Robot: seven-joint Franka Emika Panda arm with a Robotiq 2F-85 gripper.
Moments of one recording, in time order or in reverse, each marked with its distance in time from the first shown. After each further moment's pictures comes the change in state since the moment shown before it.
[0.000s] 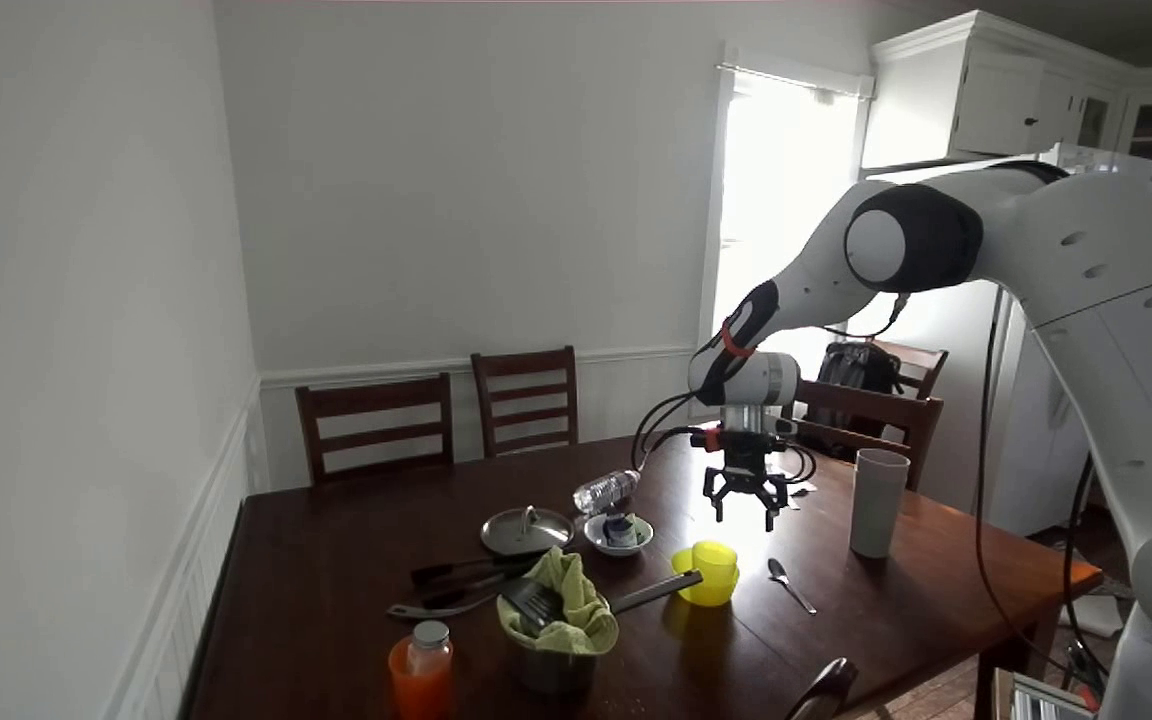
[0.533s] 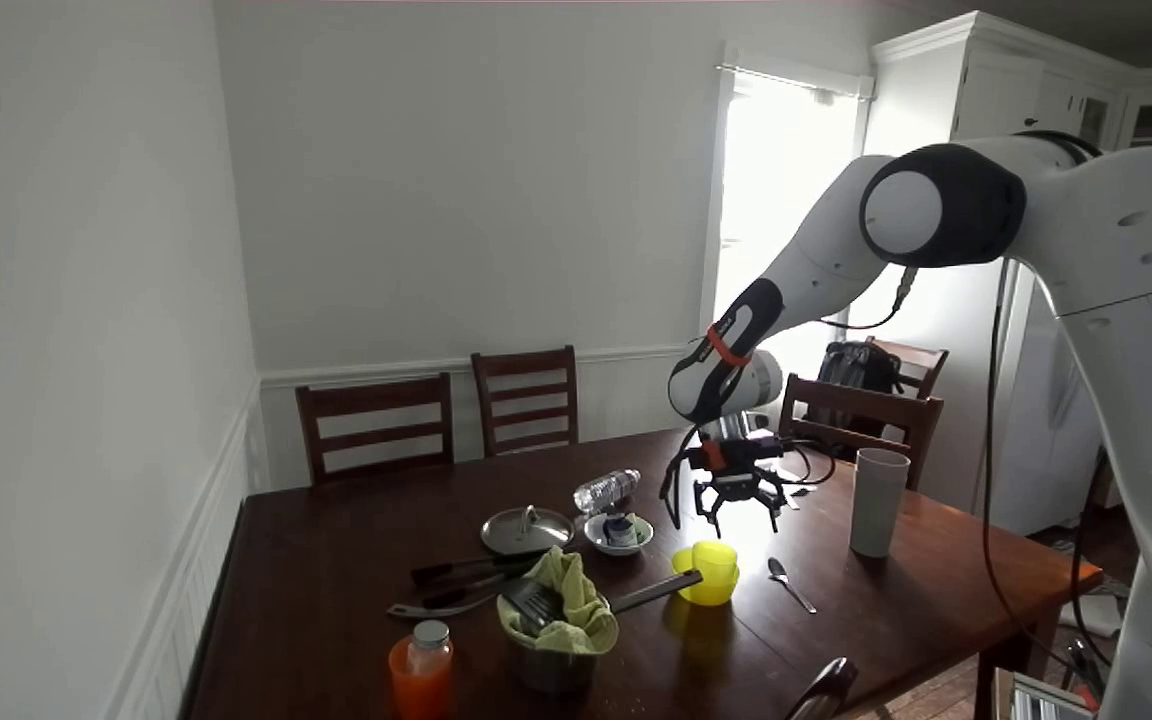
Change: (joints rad) arm 0.139 -0.103 0.000 -0.138 -0.280 0.027 -0.120
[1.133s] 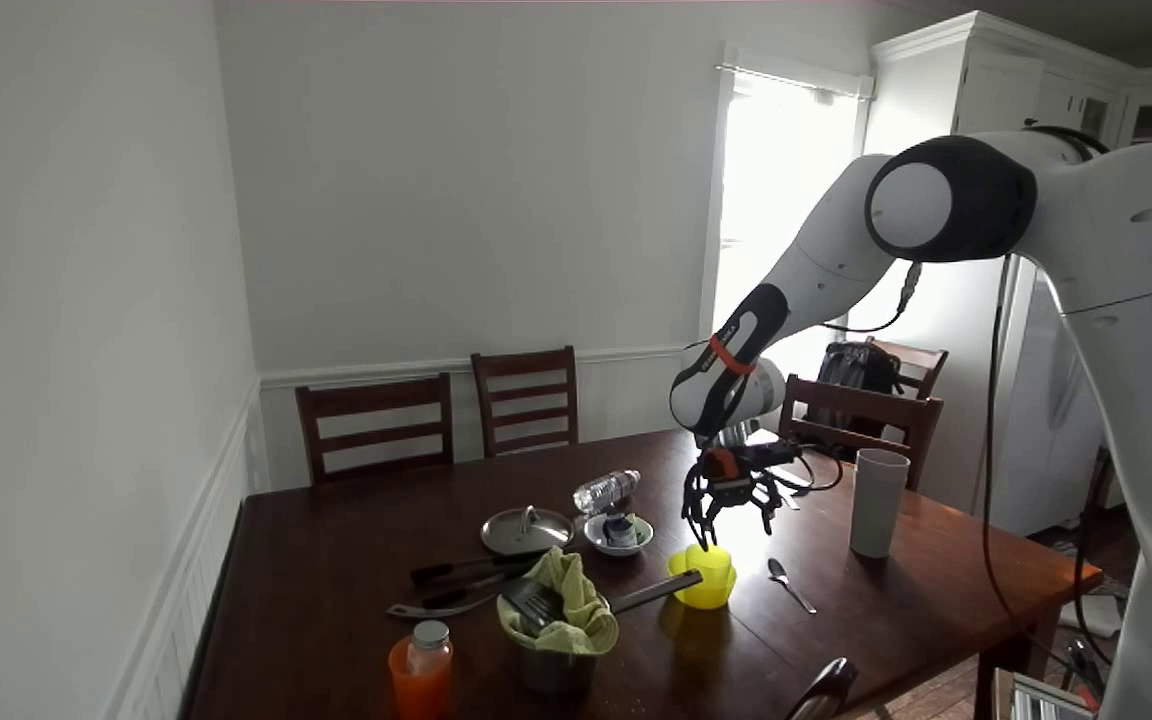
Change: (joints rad) arm 0.010 -0.022 0.016 -0.060 -0.037 0.106 -0.196
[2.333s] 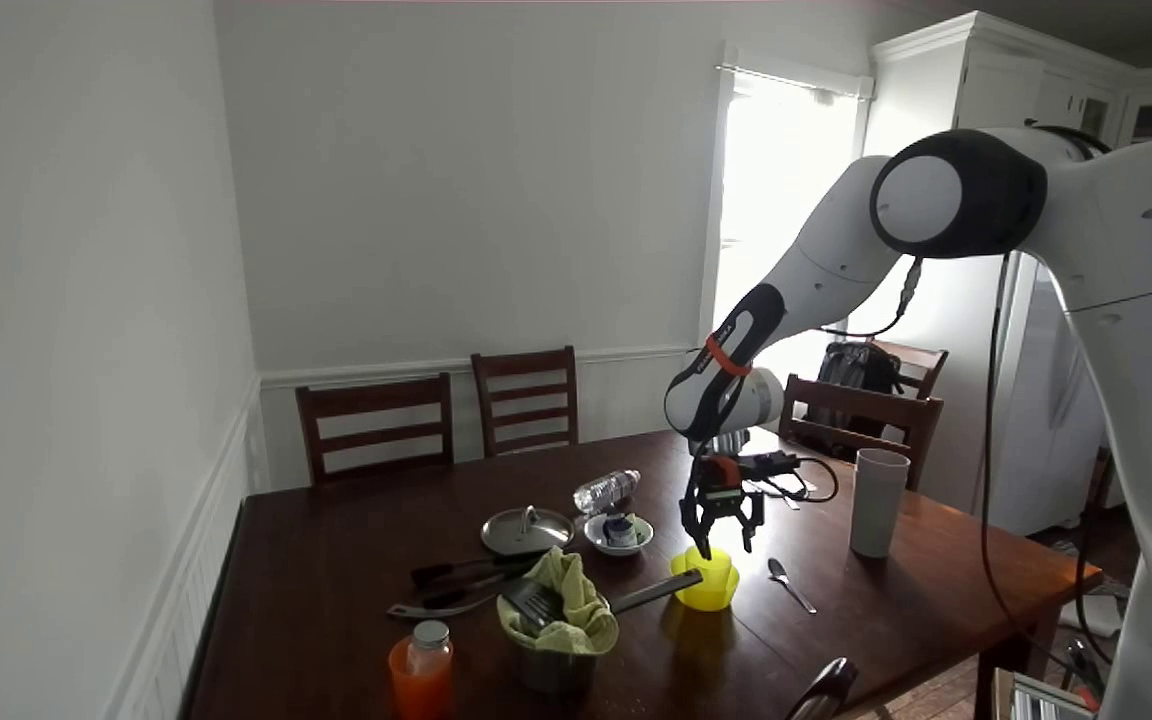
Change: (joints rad) arm -0.014 -0.011 0.052 -0.045 0.094 0.060 -0.172
